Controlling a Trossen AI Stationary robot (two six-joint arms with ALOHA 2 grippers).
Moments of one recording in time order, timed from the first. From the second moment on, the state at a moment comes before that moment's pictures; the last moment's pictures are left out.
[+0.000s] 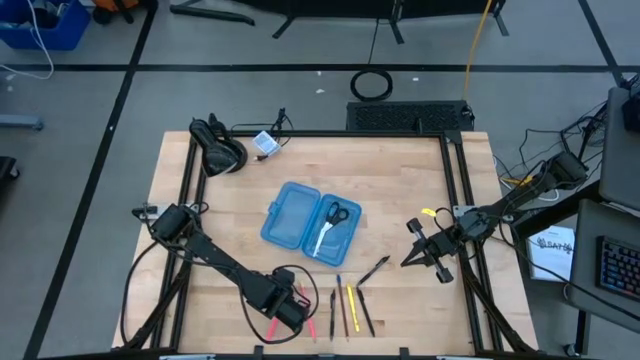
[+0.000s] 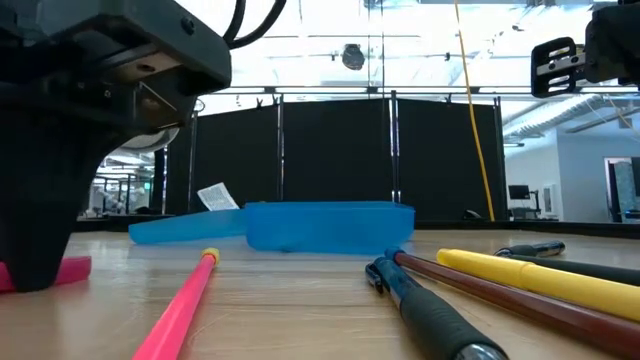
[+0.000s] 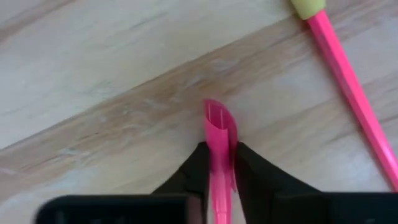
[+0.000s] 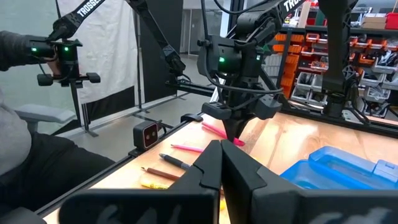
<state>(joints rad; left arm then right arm) -0.60 2.10 1.43 -0.80 0.02 -1.77 0.50 0.73 0.01 0.73 0.00 -0.07</state>
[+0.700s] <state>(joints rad) -0.60 1.99 1.43 -0.81 -0.16 -1.66 0.50 0.73 0.01 0.73 0.00 -0.07</state>
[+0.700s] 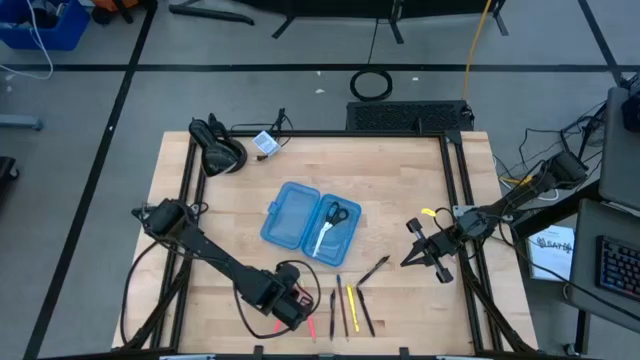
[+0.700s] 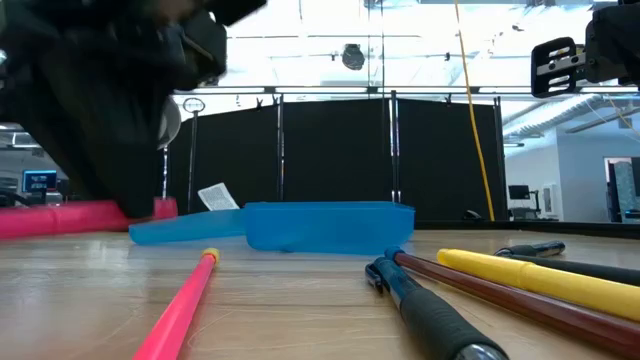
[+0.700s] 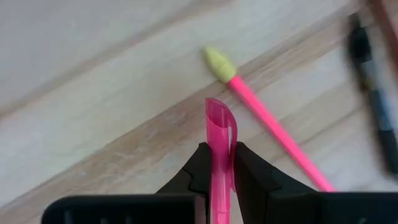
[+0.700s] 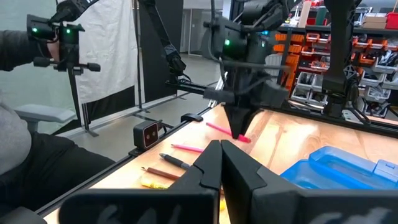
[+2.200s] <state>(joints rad) 0.08 2.17 1.70 -0.74 -0.05 -0.89 0.50 0.73 0.01 0.80 0.00 -0.13</state>
